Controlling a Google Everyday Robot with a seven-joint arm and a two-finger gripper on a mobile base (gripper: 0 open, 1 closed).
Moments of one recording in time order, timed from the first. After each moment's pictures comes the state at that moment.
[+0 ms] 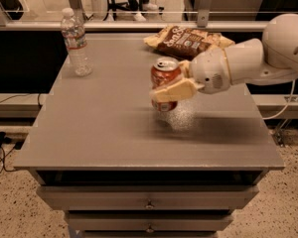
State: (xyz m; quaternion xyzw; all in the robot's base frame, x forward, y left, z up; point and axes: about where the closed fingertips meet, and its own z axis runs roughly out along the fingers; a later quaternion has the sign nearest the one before) arm 0.525 -0.042 0.912 -0.52 0.65 0.38 0.40
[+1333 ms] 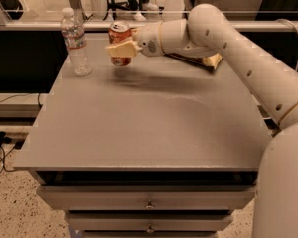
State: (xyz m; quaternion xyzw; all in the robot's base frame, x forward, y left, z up) arm 0.722 0.067 0.919 -0.47 0.64 0.36 0.50
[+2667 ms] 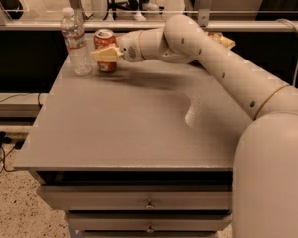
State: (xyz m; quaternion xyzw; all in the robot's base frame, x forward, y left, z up) arm 0.745 0.119 0.887 -0.43 0.66 0.37 0.48
